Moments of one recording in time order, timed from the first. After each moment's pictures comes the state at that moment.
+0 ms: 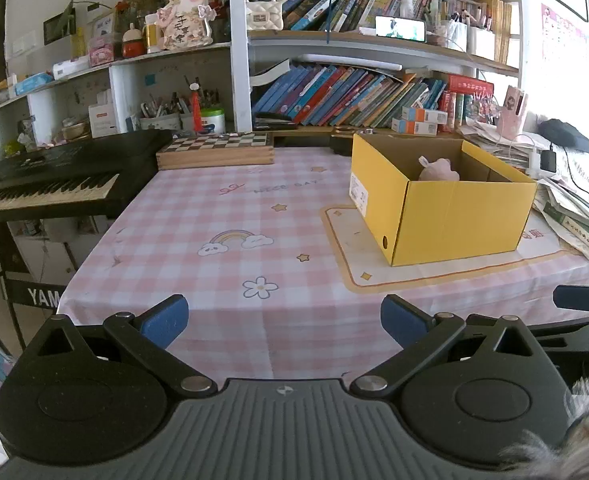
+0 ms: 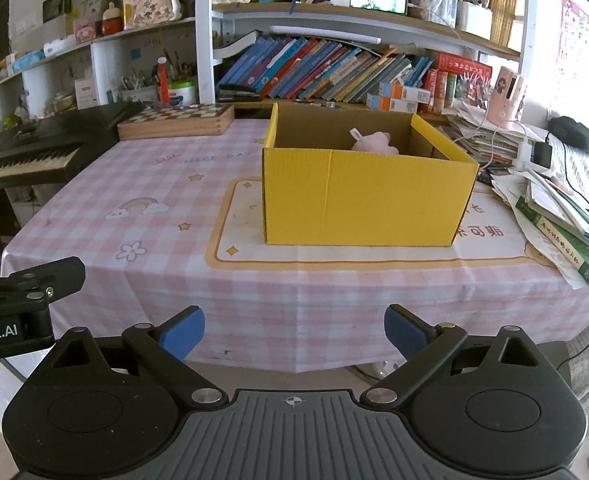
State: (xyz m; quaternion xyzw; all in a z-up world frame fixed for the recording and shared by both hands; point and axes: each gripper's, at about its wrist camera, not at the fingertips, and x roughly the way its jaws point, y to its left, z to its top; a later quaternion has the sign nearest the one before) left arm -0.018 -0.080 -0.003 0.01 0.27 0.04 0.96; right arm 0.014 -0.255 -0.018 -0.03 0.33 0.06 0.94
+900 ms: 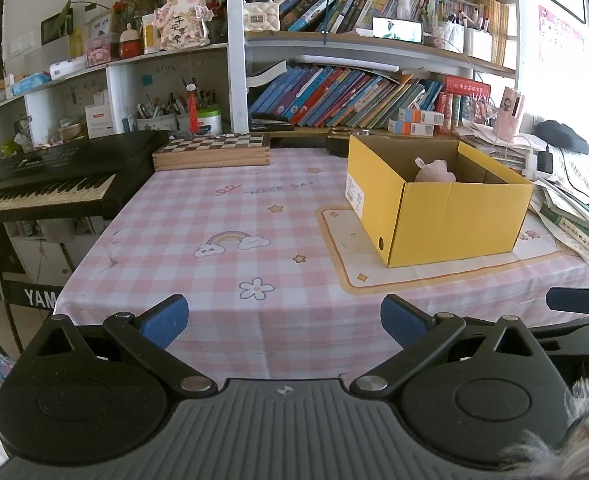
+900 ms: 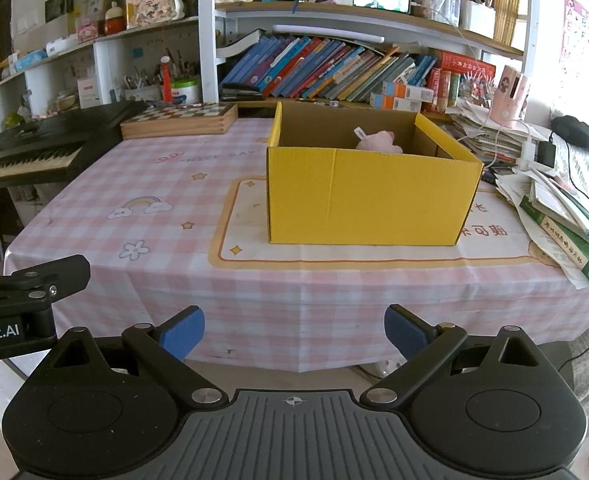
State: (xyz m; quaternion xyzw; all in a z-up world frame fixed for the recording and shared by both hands) left arm -0.018 -0.082 -0.002 0.00 0.27 0.04 0.96; right arm 0.014 -0.255 -0.021 -0.03 0.33 0.06 0.94
